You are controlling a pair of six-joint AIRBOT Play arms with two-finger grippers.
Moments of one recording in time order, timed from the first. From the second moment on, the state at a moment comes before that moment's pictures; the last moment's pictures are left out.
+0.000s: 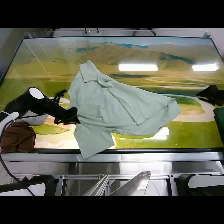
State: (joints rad) left arm 0.02 -1.48 0.96 0.98 -1.26 -1.39; right arm -0.65 -1.66 1.30 -0.83 1.26 0.98
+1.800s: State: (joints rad) left arm 0.28 -1.27 1.14 0.80 -1.47 -1.21; right arm -0.56 -1.49 1.21 -0.48 1.59 0.88
